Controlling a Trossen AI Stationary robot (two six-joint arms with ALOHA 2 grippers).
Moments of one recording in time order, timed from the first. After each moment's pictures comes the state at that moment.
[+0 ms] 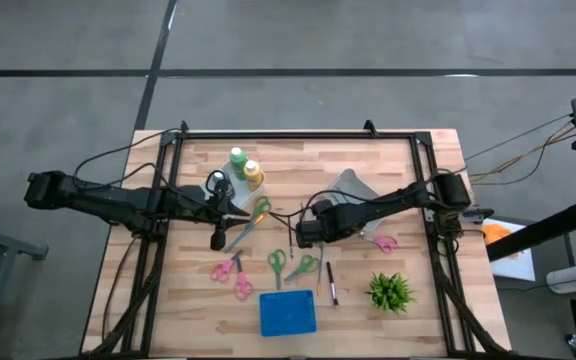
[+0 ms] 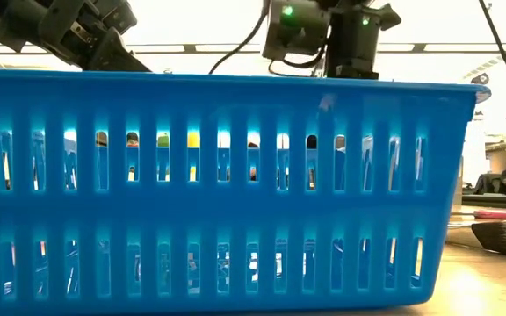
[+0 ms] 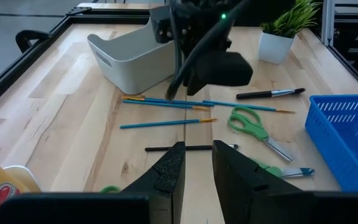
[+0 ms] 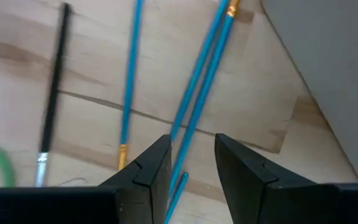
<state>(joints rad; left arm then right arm) -0.04 0.91 0.47 -0.02 -0.06 -0.03 0.13 1.94 1.35 -0.86 0.26 1.46</state>
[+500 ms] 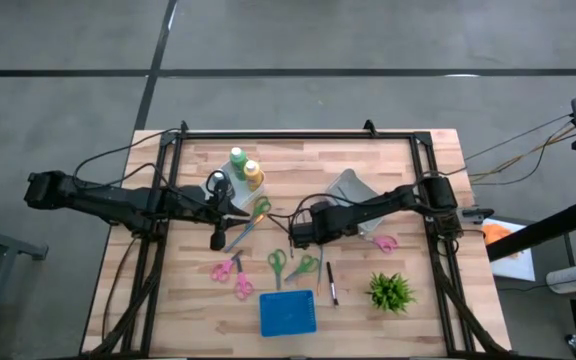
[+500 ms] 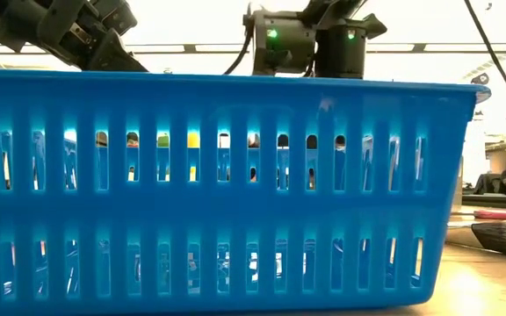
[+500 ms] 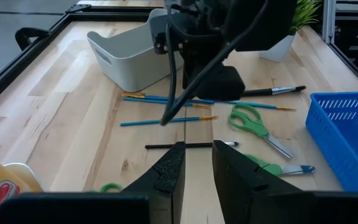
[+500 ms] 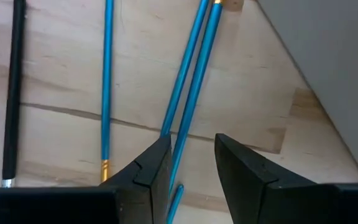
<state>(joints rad) -0.04 0.91 0.47 -0.03 -0.06 -0.03 0.13 2.04 1.43 -0.94 0.26 1.53</state>
